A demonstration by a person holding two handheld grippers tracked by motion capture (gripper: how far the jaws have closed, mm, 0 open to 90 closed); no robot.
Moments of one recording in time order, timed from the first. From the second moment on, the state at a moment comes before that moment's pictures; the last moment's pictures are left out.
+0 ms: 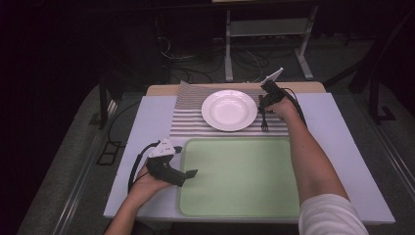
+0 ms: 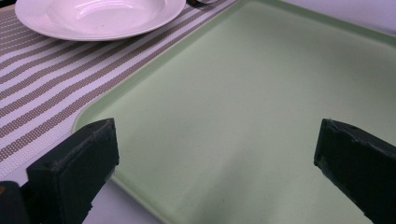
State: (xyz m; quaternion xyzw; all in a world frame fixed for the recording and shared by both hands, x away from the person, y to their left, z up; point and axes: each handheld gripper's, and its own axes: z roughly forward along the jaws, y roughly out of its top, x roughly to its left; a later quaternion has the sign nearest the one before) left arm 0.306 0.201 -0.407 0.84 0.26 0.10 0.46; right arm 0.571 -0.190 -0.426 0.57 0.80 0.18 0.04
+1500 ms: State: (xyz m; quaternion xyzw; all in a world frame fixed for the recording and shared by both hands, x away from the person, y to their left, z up) left arm 0.306 0.200 -0.408 0.85 0.26 0.10 0.46; right arm 0.536 -0.230 -0.381 0.57 0.78 0.26 0.08
